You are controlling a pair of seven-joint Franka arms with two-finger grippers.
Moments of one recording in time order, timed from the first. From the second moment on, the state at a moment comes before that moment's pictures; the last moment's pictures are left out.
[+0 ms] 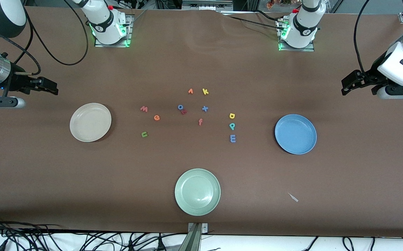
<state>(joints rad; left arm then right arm) 0.00 -0.03 -0.07 -1.70 0.01 1.68 -0.11 -0.05 0.06 0.07 -1.69 -0.02 1.62 0.03</state>
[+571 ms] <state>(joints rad) 0.00 -0.03 -0.07 -1.70 0.00 1.68 -0.11 -0.05 0.06 0.07 -1.69 -0.02 1.62 0.03</state>
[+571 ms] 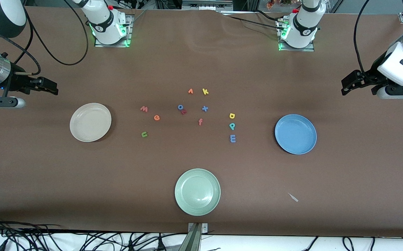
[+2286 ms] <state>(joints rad) 0.00 -0.03 -0.07 -1.70 0.00 1.68 -0.11 0.17 0.30 0.09 -1.71 0.00 1.91 0.05</state>
